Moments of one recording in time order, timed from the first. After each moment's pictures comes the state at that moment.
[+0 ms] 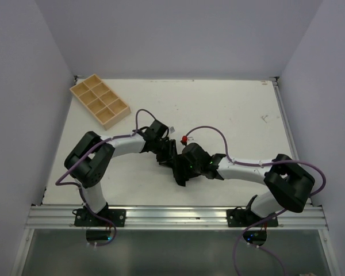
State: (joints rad) left arm -0.65 1.80 0.98 -0.28 0.48 -0.74; right arm 0.93 1.49 0.70 -0.14 0.06 0.67
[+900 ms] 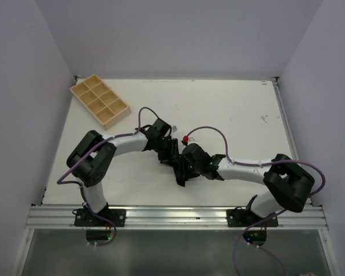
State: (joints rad) left arm -0.66 1.82 1.03 -0.32 0.46 -0.72; right arm 0.93 1.49 0.69 -0.12 0.06 0.71
